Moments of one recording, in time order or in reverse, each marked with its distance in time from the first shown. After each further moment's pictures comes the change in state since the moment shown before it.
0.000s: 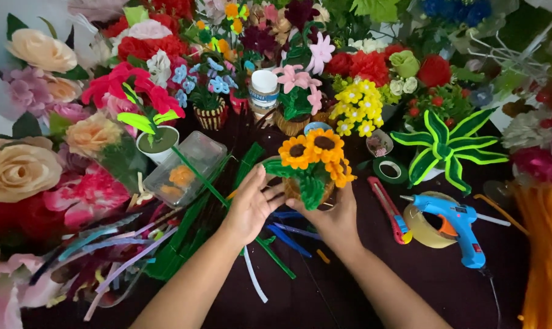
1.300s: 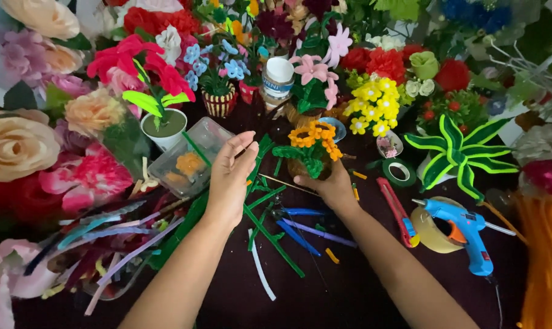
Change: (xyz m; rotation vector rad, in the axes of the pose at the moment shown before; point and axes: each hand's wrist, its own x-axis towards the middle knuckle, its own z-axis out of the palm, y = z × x) left_hand -0.002 0.048 -0.017 0.379 0.266 0.330; right_hand 0.057 0.075 0.014 -0.242 -0.229 0.366
